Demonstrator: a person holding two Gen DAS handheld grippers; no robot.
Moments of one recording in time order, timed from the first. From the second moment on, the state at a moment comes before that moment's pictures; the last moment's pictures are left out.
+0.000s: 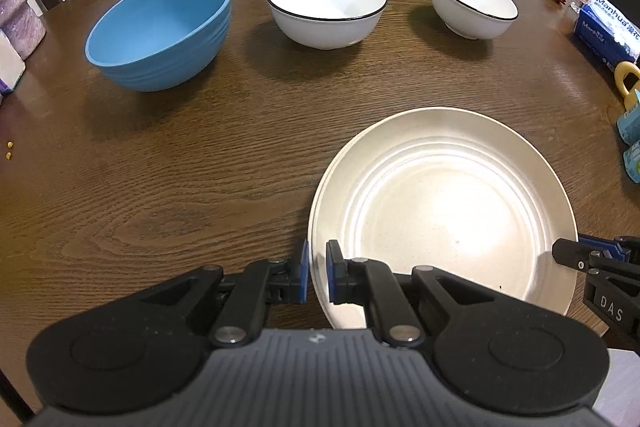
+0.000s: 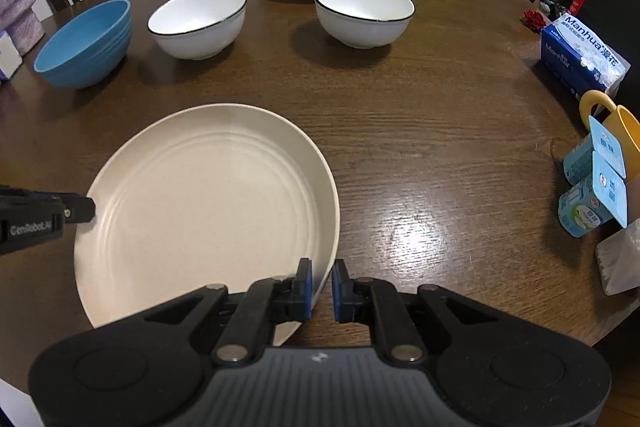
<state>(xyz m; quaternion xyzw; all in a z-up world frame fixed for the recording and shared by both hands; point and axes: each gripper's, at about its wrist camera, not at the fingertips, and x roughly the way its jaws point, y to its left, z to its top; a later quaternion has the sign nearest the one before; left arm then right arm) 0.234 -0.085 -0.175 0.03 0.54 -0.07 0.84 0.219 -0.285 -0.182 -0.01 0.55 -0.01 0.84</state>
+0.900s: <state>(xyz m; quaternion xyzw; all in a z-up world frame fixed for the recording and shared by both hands) 0.199 -0.064 -0.112 -0.03 0.45 -0.08 0.89 0.190 -0.321 -0.145 0.08 0.50 0.00 0.86</state>
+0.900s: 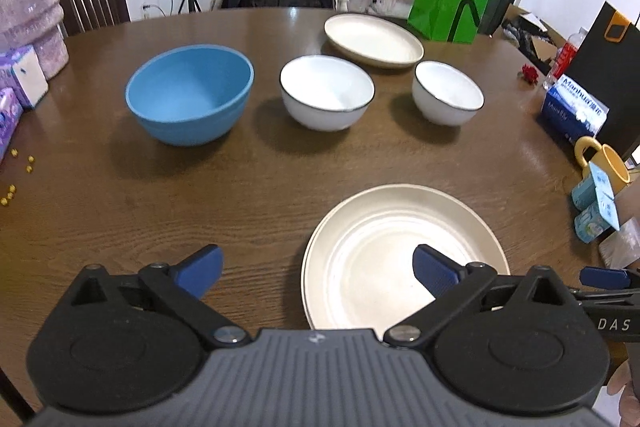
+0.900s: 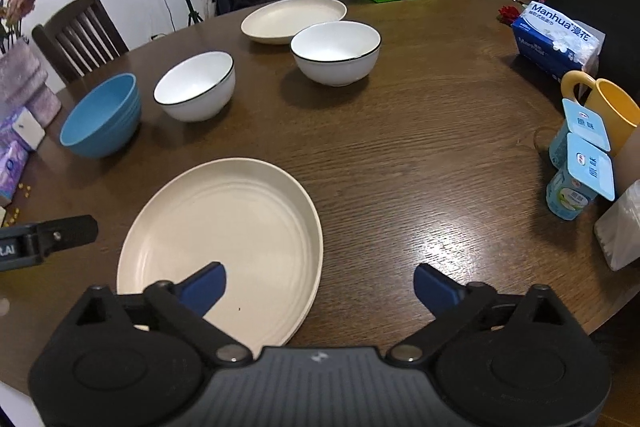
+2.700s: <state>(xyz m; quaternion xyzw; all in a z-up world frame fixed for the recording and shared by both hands) 0.285 -0.112 0.058 -0.07 0.36 -0.11 0.92 0.263 -0.381 -0.004 0.07 0.41 0.00 0.91</state>
